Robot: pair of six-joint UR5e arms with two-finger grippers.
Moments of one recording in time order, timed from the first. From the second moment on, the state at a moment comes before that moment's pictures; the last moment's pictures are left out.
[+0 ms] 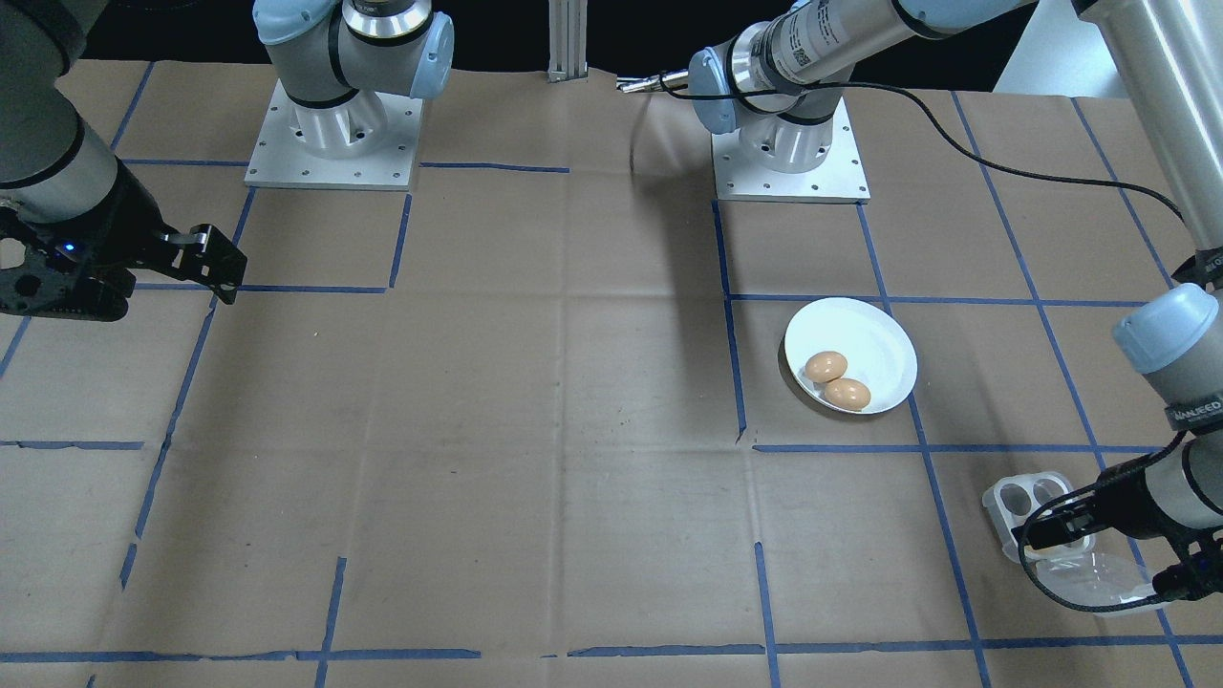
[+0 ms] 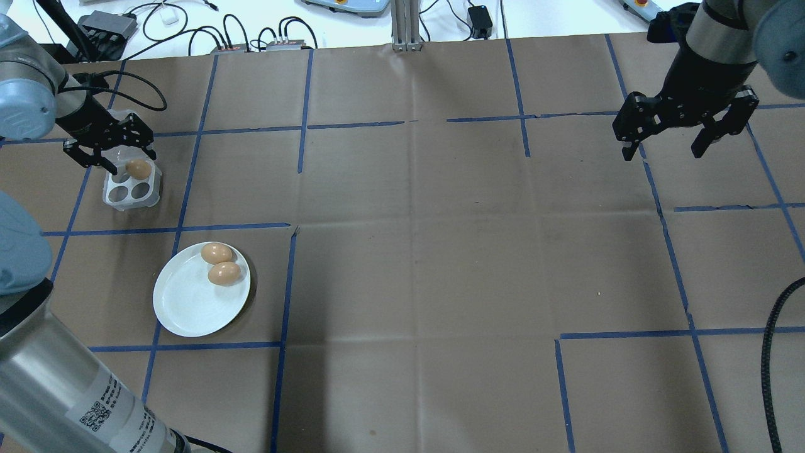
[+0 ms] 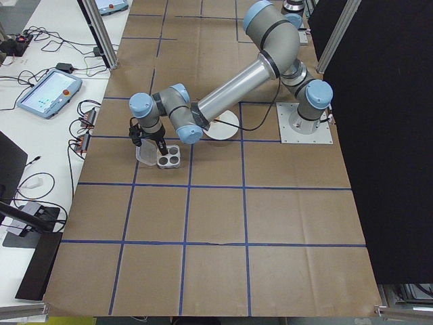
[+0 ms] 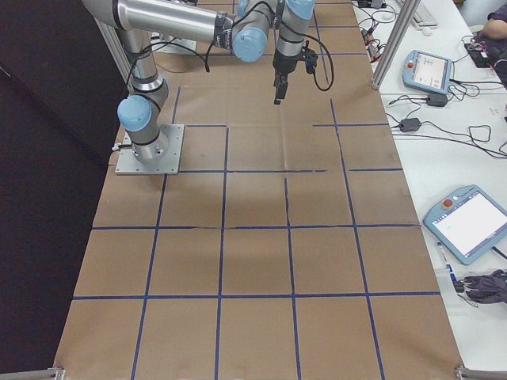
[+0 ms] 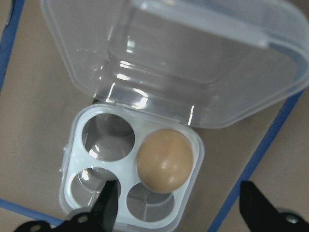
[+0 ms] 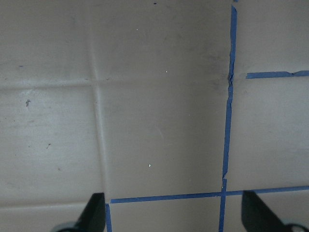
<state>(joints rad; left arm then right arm) -1.09 -2.23 -1.35 -1.23 1.53 0.17 1.39 -1.48 1.60 -1.57 -1.64 -0.14</state>
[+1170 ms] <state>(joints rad) -1.08 -2.26 -1.34 -1.24 1.53 0.31 1.39 -1.48 1.60 -1.57 -1.64 -0.14</state>
